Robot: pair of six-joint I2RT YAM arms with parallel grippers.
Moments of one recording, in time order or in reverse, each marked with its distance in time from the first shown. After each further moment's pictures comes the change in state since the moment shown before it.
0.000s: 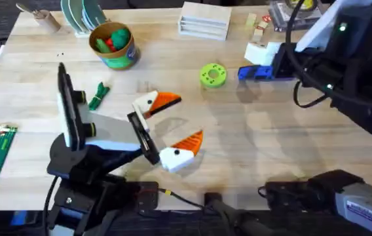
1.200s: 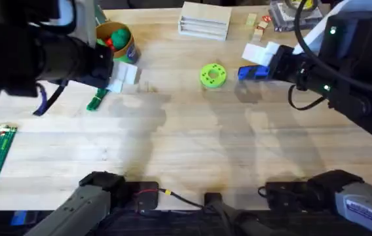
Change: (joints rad) left arm 0.070 1.008 1.138 -1.038 -1.044 0.293; right arm 0.000 0.029 0.000 -0.044 -0.055 0.200
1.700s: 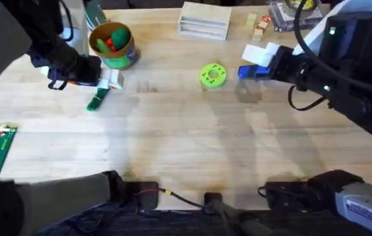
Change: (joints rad) left arm 0.381 0.430 -0.037 0.113 0.149 0.125; right arm 0.000 0.000 0.000 -0.010 -0.001 0.000
